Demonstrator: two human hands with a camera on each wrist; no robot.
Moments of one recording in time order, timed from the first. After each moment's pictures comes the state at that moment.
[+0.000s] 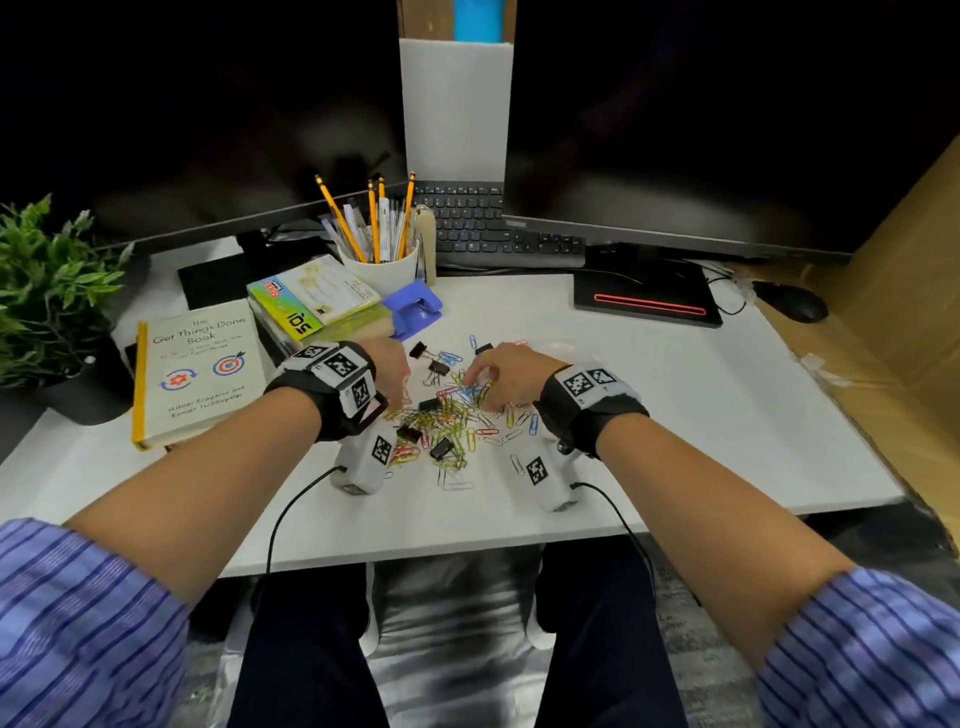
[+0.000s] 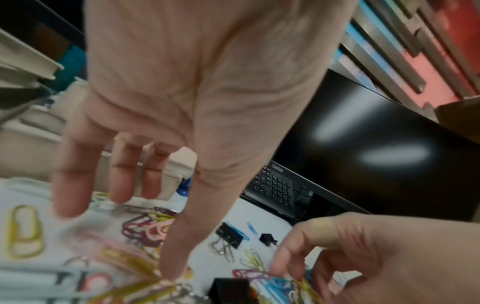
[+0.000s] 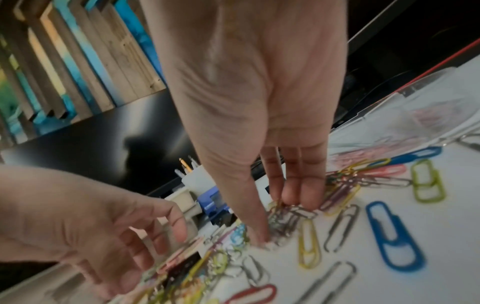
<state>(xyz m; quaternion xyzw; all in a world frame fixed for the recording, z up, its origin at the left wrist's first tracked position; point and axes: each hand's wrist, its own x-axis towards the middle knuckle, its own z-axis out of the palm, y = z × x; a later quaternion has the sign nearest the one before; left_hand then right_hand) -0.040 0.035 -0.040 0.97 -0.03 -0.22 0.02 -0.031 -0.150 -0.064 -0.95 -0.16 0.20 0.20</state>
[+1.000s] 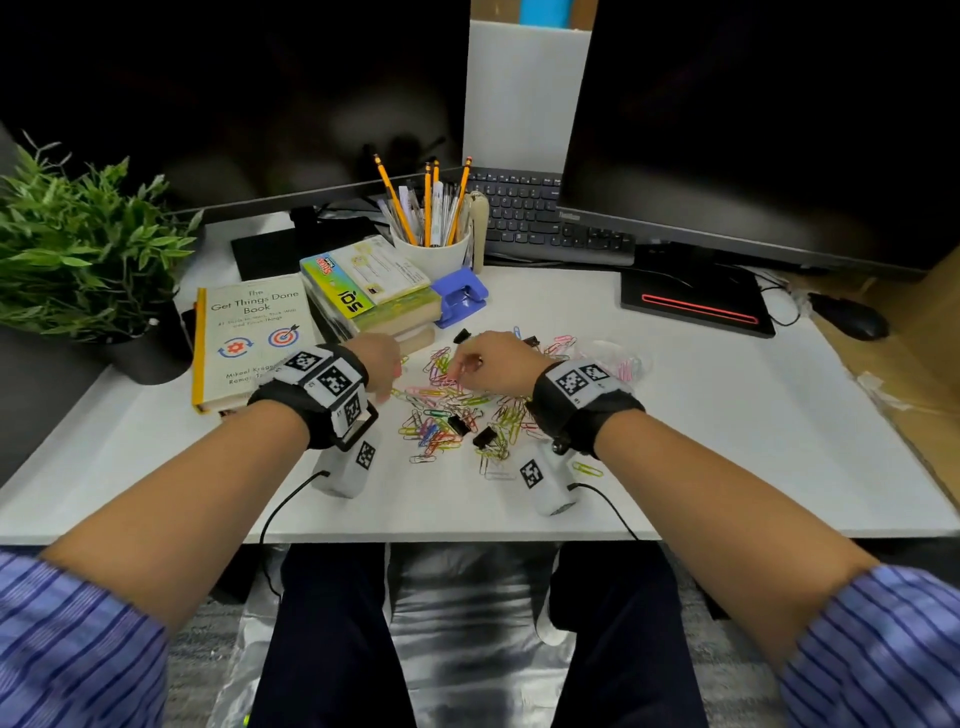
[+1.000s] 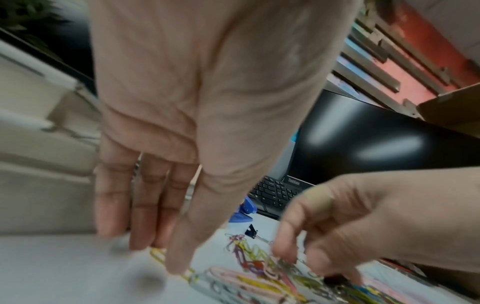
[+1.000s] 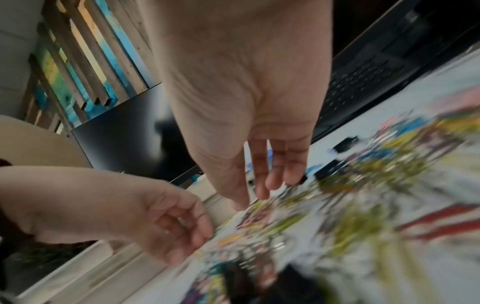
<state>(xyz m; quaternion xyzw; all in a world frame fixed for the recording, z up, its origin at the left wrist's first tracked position) -0.062 0.089 -0.044 0.97 -0.02 -0.24 0.01 -0.035 -0.085 -0.067 -0.93 -0.24 0.15 0.25</state>
